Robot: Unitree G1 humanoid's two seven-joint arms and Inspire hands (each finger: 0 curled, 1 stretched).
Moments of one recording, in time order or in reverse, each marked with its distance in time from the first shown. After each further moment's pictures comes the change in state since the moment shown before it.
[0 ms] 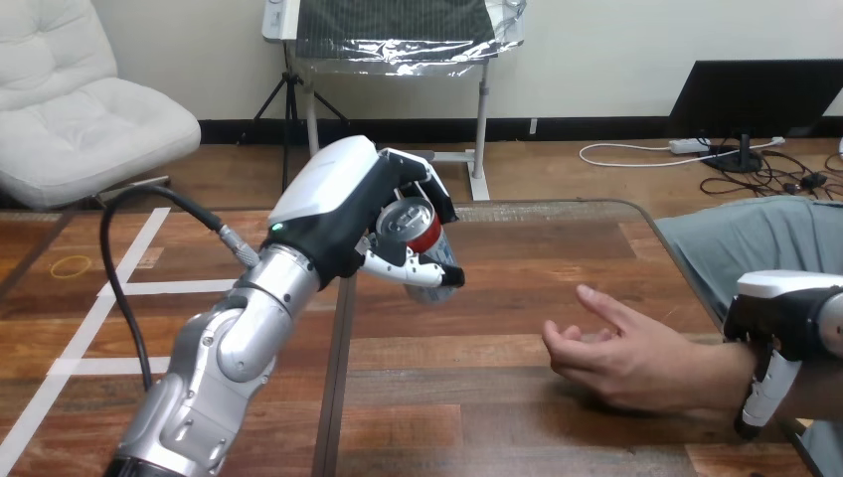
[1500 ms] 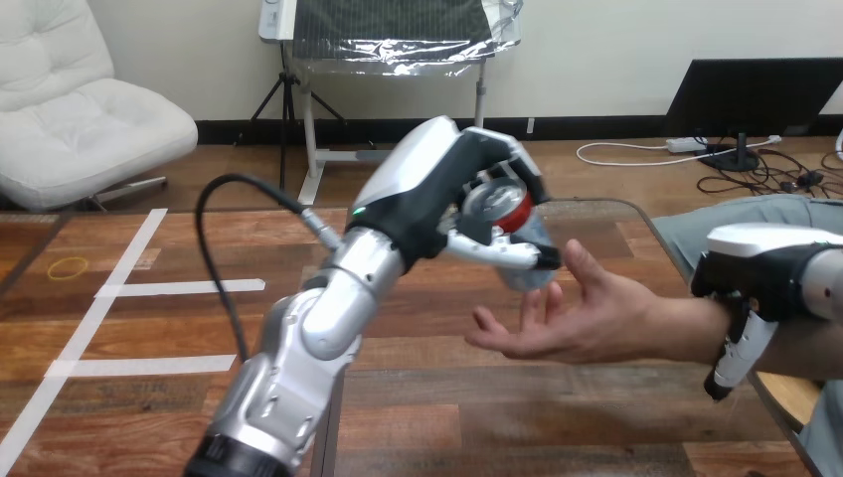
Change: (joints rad) left arm -0.087 -0.211 -0.029 0.034 -0.036 0.048 -0.027; right arm -0.036 -0.007 -0.042 -0.146 0.024 -0.022 0.049
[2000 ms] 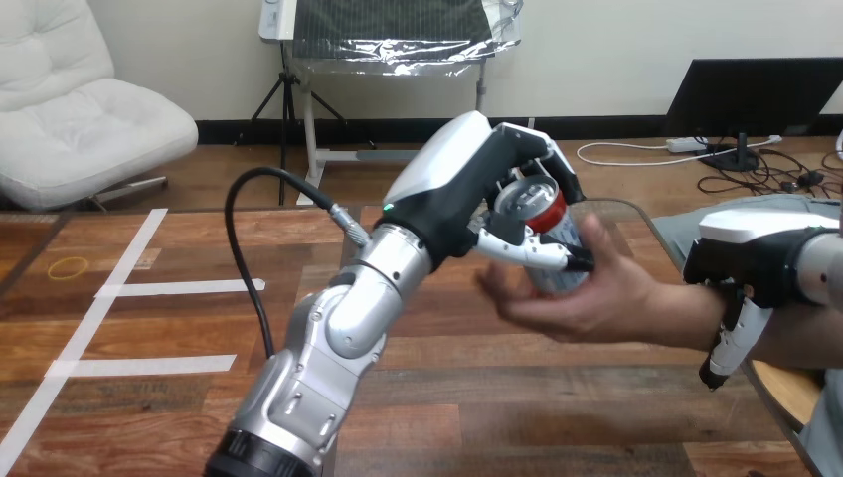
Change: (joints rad) left arm -0.019 -0.048 -0.034 0.000 0.002 0.013 0.000; right arm -0.036 0.000 0.002 -0.019 -0.004 -0.007 0.034
